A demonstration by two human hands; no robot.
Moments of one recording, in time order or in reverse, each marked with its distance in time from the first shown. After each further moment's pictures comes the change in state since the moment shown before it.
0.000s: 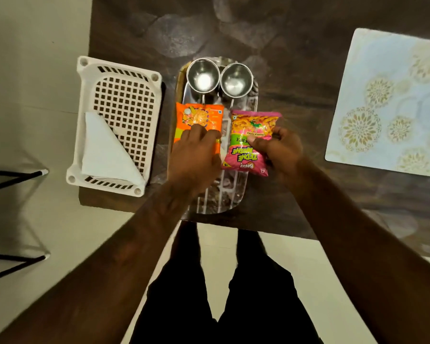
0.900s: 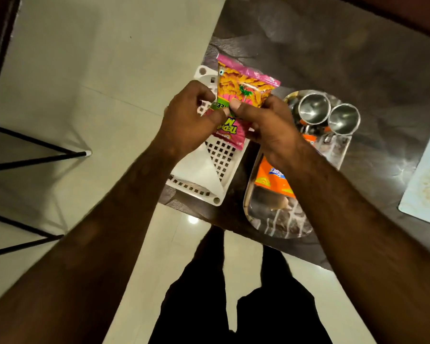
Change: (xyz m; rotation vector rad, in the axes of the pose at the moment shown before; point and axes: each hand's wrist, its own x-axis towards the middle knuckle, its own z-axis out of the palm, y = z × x) left_hand 0.002 -0.172 -0.140 -0.658 0.197 -0.312; right_hand -0.026 -0.052 0.243 -0.064 -0.293 -0.204
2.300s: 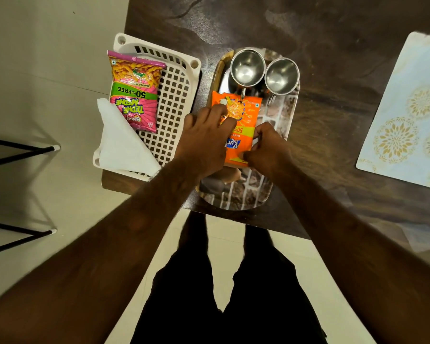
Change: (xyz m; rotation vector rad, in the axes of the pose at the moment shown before) left_hand -0.038 0.012 0.164 0.909 -0.274 0.460; right_hand -0.033 0.082 -0.160 -0.824 0.185 0.157
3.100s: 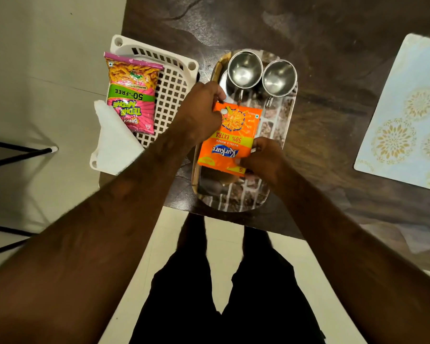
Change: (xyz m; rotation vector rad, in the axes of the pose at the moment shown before) left_hand 0.048 -0.023 -0.022 -0.689 0.017 -0.247; right_hand -0.002 0.002 0.004 0.393 -0.188 0.218
